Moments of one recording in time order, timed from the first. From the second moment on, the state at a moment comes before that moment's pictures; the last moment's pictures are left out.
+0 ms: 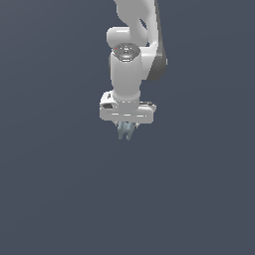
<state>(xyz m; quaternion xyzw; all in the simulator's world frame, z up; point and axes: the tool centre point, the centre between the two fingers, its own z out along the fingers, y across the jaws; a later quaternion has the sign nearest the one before) -0.040 -0.003 0.191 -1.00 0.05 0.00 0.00</state>
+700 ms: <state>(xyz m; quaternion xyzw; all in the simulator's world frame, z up) -0.056 -0.008 0.296 -1.00 0.05 0.00 0.00</state>
